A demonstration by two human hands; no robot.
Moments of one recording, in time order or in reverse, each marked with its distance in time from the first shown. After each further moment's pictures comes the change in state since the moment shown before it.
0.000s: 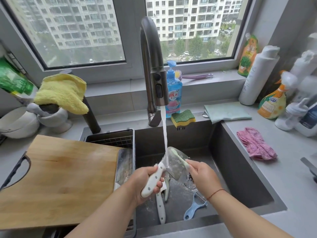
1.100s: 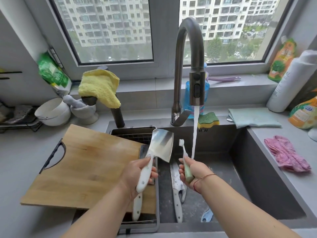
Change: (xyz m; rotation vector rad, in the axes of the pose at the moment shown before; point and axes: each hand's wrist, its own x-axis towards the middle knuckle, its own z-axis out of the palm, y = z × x) left_hand -0.046 0.019 -0.067 -0.028 0.219 0.357; right_hand 0.028 -0.083 0.062 1.120 -0.269 0.712
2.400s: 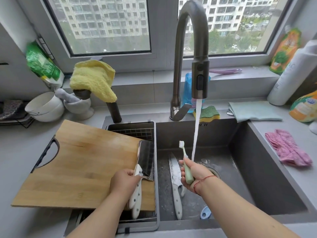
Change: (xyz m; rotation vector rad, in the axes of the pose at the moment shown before) left_hand 0.031 -0.044 -0.048 0.832 0.447 0.125; right_hand 0.022 0.020 -0.013 0.034 0.014 0.056
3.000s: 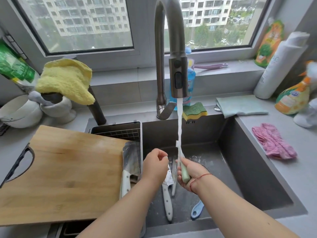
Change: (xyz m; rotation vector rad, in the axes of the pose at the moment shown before) left_hand -0.019 0.092 0.090 -0.119 -0.147 0.304; right_hand 0.007 -0.015 -0.025 0.061 0.032 0.043
